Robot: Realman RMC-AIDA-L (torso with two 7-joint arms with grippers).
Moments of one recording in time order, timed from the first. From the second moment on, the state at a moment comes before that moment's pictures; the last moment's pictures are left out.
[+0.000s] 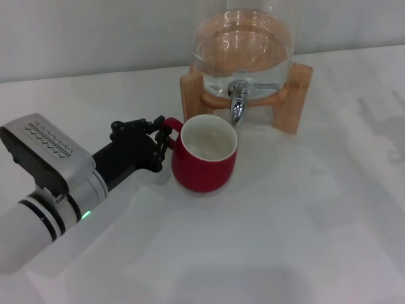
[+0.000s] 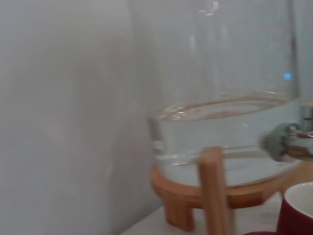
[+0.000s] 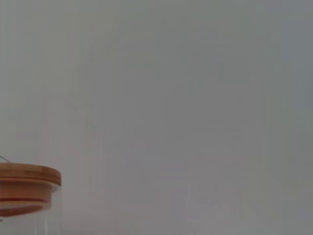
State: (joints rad) left arm -0.61 -2.10 -0.99 -0.34 0.01 -0.81 2.79; right arm 0.40 2.01 -0.83 -0.03 -0.54 -1.53 0.47
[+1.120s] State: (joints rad) left arm -0.61 -2.10 -0.95 -0.34 0.01 -0.80 2.79; right arm 0.42 2.01 -0.84 -0.04 -0.58 -1.50 0.48
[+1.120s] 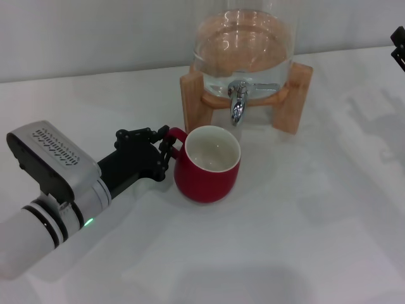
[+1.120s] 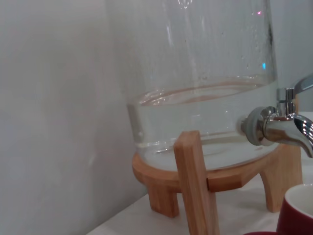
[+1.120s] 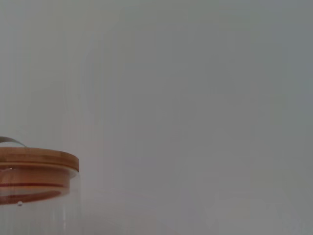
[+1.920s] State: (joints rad) left arm -0.60 -2.10 -0.95 -0.33 0.01 -0.80 2.78; right arm 0.43 2.01 -0.89 -0.05 -0.58 -1.50 0.50
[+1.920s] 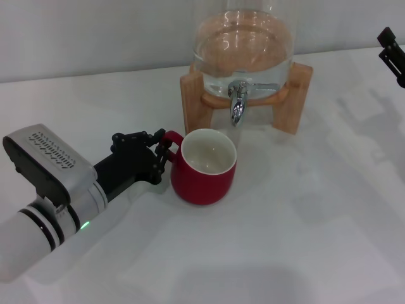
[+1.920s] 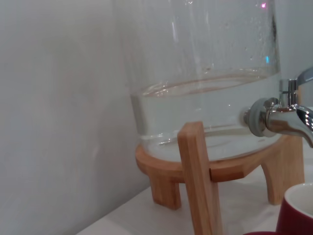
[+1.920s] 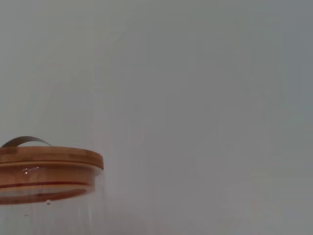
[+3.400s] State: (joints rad) left arm -0.70 -2.09 -0.97 -0.32 0.01 -0.73 2.79; right arm 0.42 2.02 -0.91 -0.05 -0.58 -1.51 0.49
